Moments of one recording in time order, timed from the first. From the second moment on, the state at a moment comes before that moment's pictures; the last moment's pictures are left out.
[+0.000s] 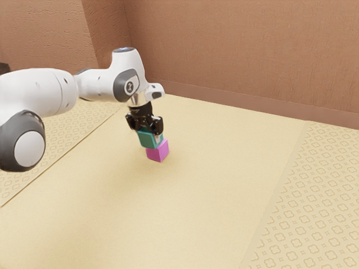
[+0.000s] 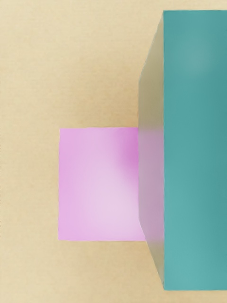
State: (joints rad) arm 0.06 0.66 -0.01 -1.34 -0.08 2.02 0.09
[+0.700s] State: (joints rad) arm 0.06 0.85 -0.02 -1.03 -0.02 1.85 0.07
